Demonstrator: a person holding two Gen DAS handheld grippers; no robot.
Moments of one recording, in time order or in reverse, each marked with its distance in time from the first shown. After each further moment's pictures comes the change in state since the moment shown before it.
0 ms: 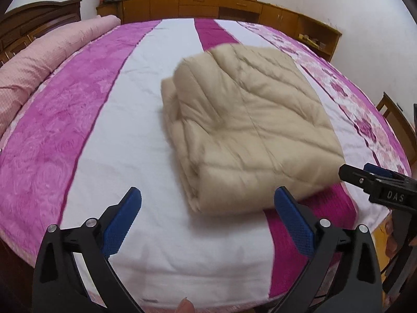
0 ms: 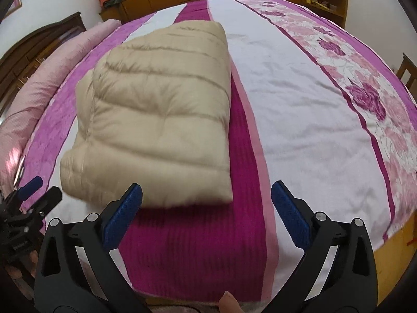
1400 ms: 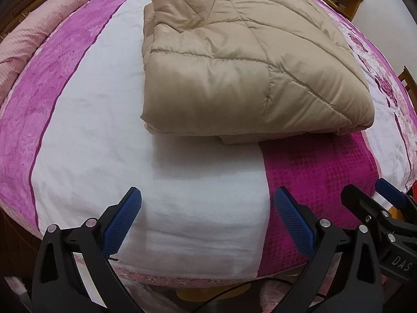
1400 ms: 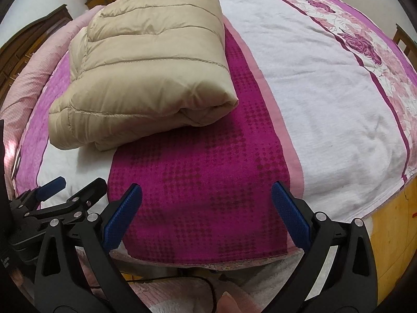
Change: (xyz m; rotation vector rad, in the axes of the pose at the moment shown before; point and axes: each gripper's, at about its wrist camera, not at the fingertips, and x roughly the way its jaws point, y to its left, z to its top) left arm 0.049 -0.028 -0.041 -0.024 0.279 0.077; right arm 0.013 0.006 -0.066 0.075 0.121 -0.015
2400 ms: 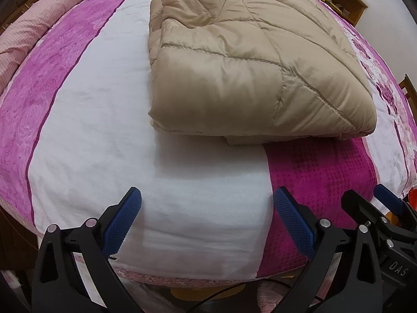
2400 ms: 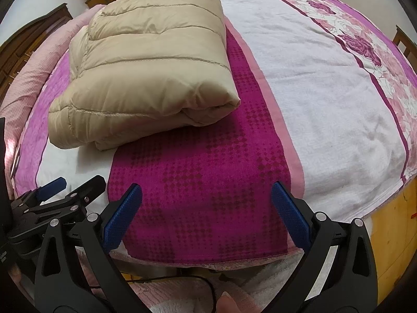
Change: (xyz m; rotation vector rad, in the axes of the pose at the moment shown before) left arm 0.002 0.008 0.000 -0.035 0.007 -0.018; right arm -0.002 0.005 -0.001 -0.008 -0.002 -0.009
